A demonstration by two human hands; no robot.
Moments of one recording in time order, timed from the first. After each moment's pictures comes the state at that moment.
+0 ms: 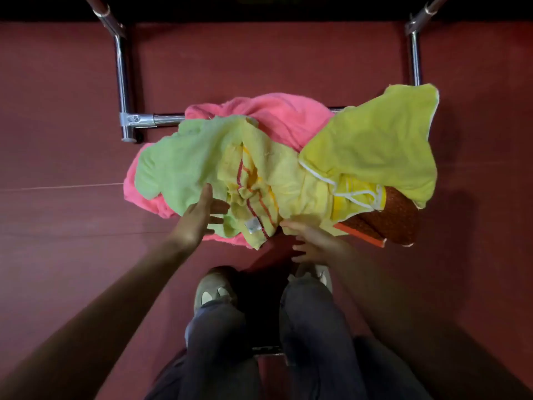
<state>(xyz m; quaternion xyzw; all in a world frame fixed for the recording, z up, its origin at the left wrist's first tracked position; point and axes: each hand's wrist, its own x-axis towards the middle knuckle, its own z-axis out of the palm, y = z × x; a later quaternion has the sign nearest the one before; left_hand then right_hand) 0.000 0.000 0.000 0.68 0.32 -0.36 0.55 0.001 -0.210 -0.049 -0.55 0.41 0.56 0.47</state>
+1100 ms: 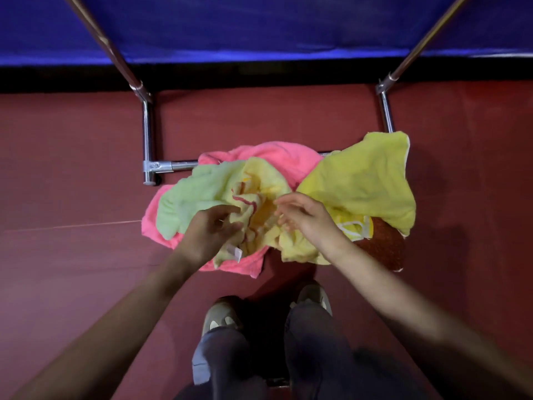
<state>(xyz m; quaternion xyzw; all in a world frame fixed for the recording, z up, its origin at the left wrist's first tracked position) 0.023 0.004 0.052 0.82 0.14 -0.23 0.52 0.055 -0.180 0.058 -0.72 0.12 0.32 0.60</state>
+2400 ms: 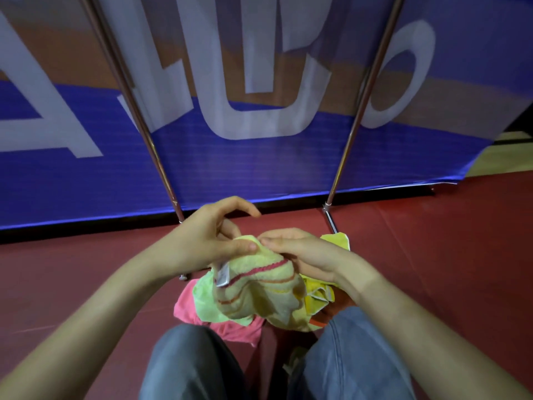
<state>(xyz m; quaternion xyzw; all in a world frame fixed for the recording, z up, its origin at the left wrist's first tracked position) -0.032 -0.015 0.431 0.82 -0.12 -0.18 0.53 -0.015 -0.192 0.382 -0.56 -0.10 0.42 0.70</state>
